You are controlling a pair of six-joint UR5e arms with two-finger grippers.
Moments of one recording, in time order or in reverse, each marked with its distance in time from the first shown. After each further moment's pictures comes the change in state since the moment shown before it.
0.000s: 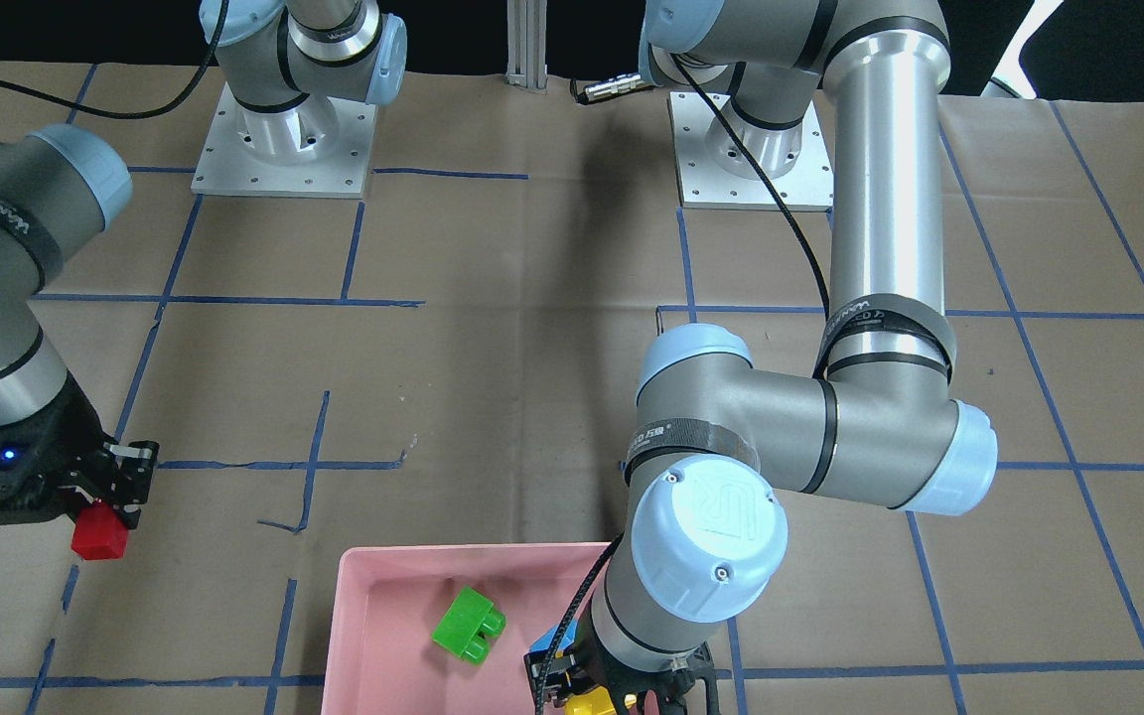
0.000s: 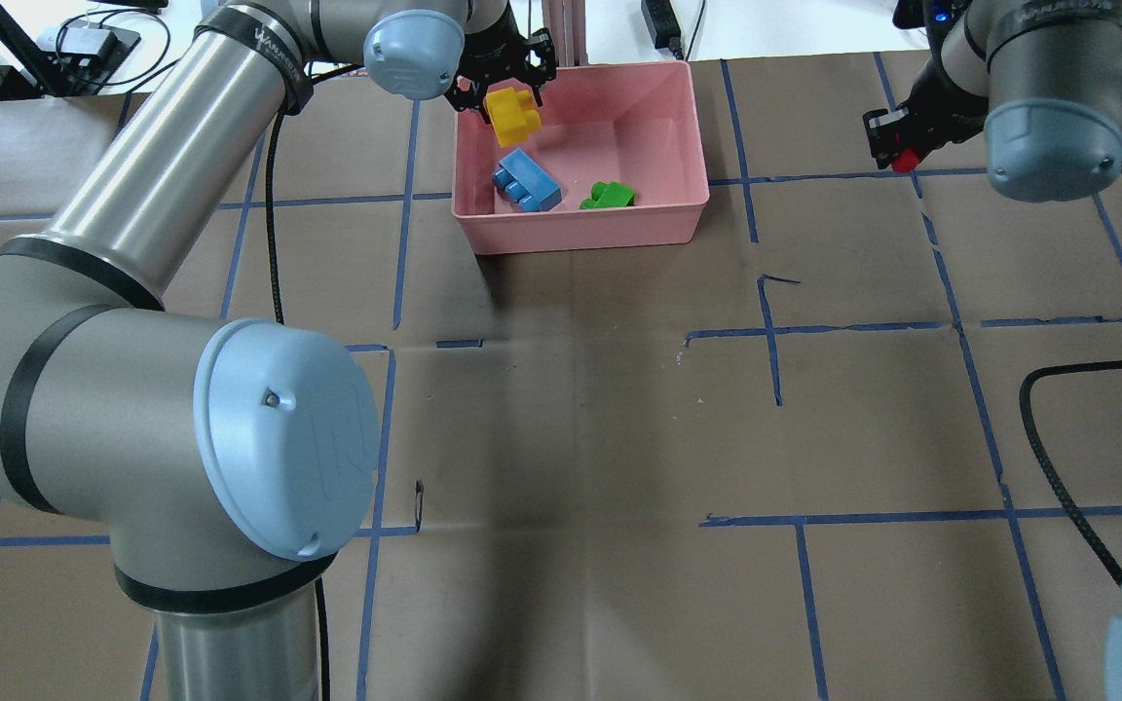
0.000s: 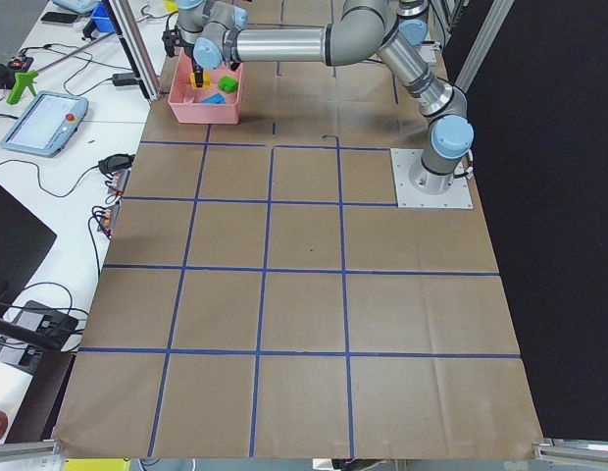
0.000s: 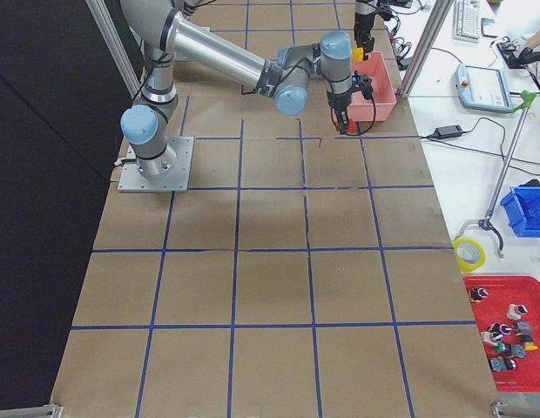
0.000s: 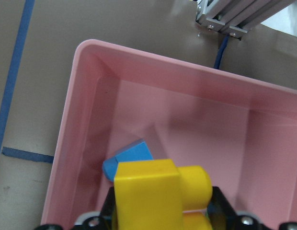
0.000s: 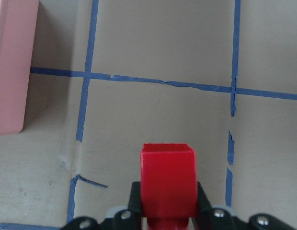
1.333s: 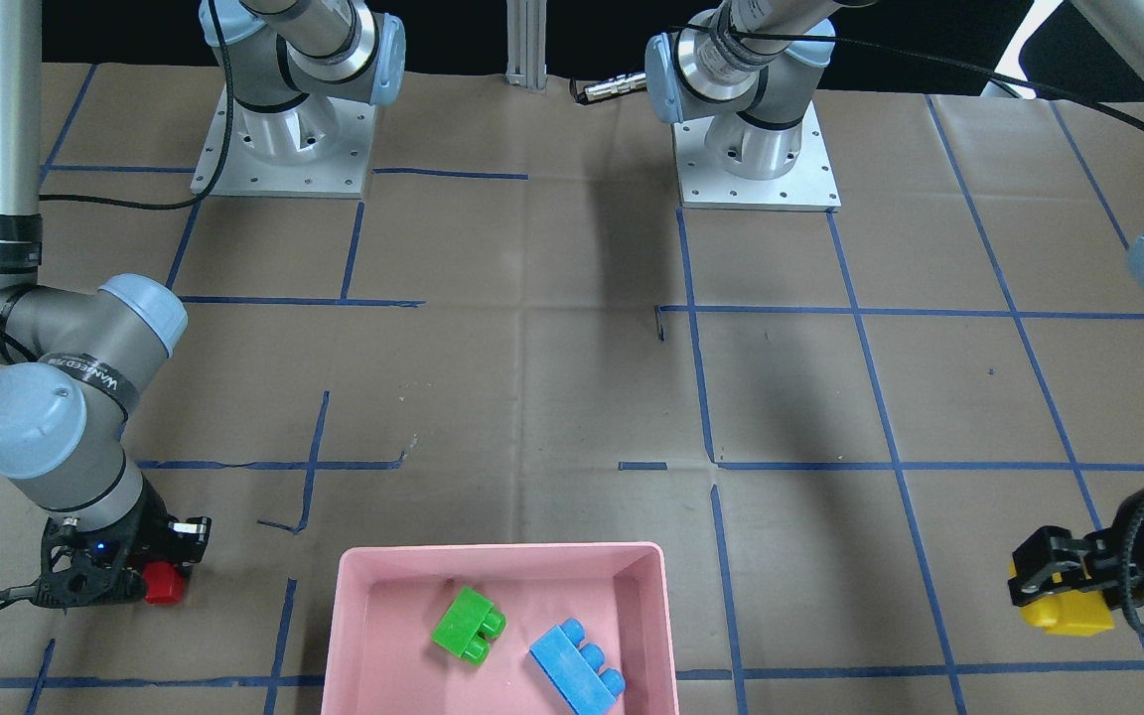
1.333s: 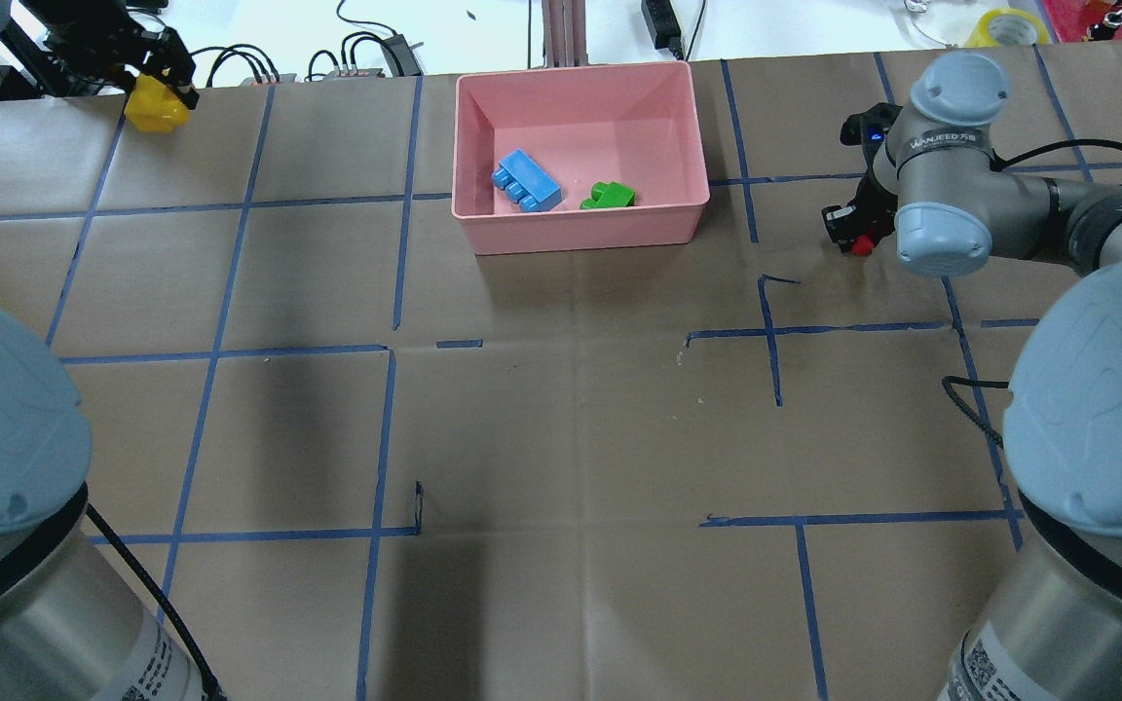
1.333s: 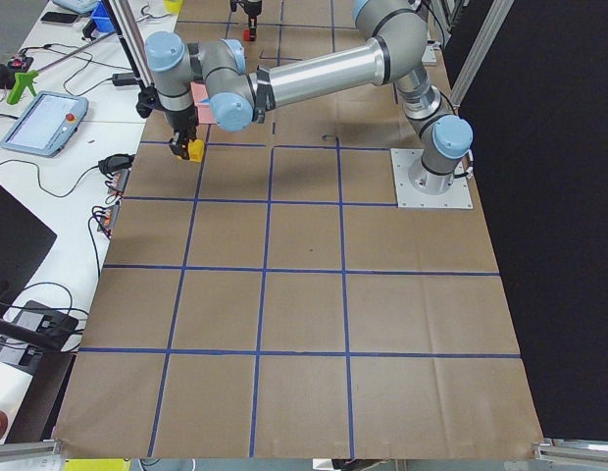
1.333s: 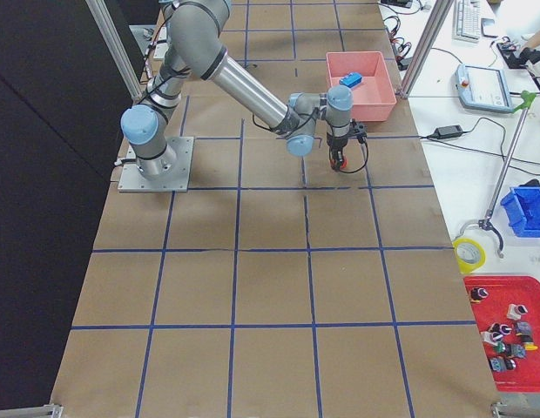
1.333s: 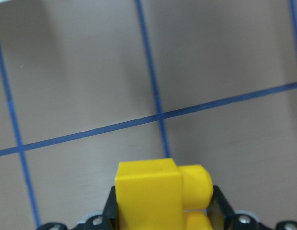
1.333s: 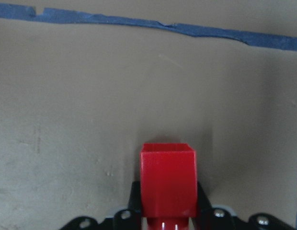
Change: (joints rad) left arm 0.414 0.255 -0.136 -0.223 -0.039 0.717; right arm -0.008 0.311 0.065 -0.291 -0.051 -0.003
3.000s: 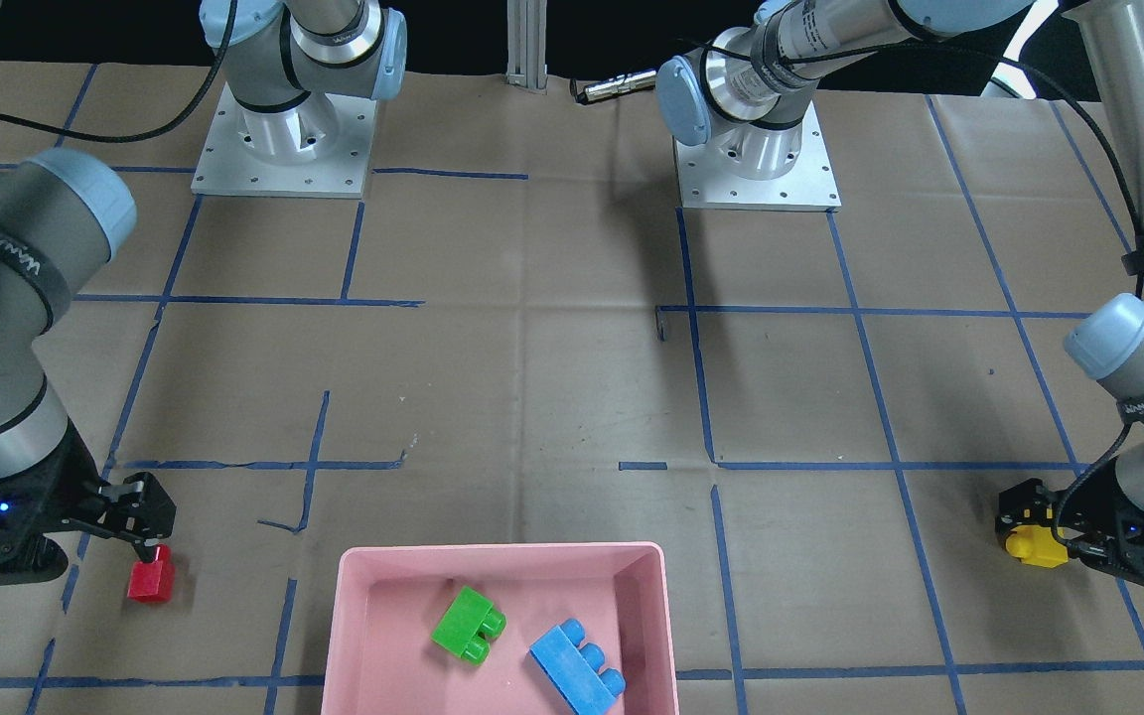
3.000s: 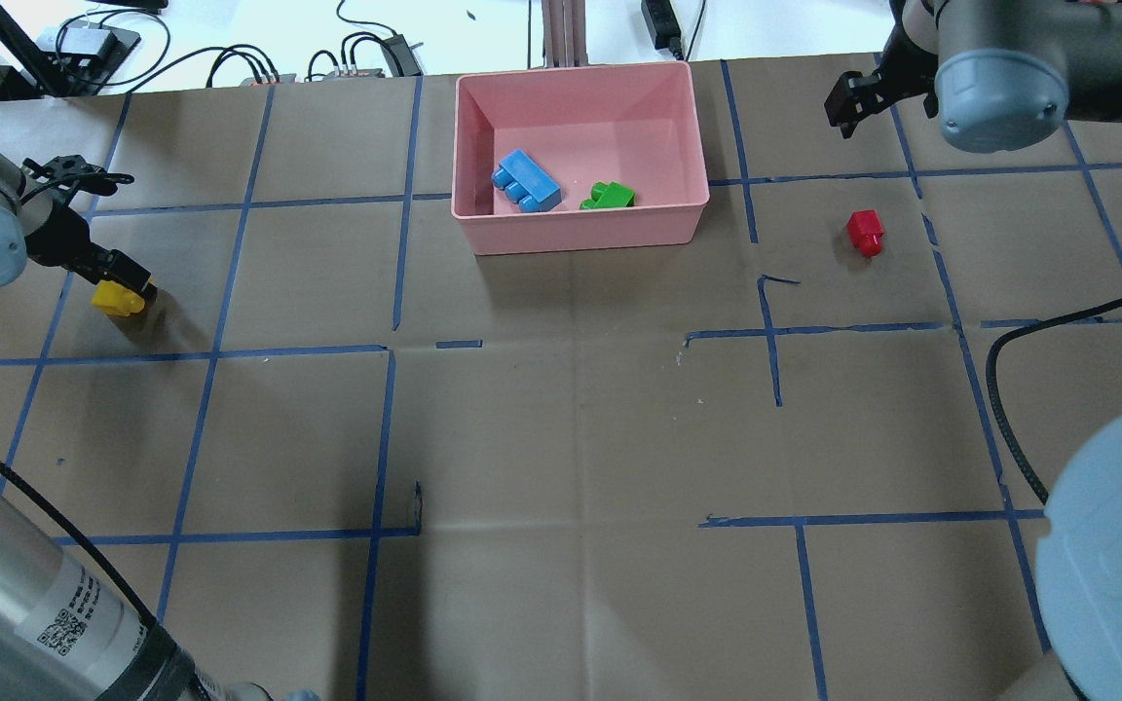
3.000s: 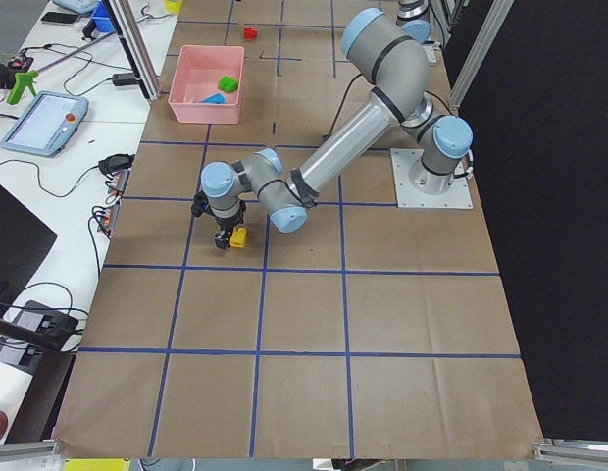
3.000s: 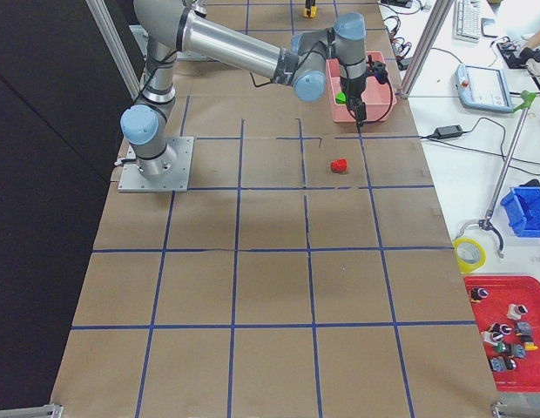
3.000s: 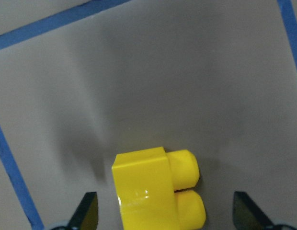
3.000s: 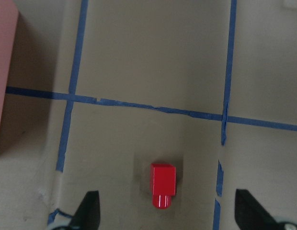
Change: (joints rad) left arm 0.334 -0.061 -0.510 0.479 0.039 0.618; right arm 0.055 -0.135 -0.194 0.239 -0.051 0.007
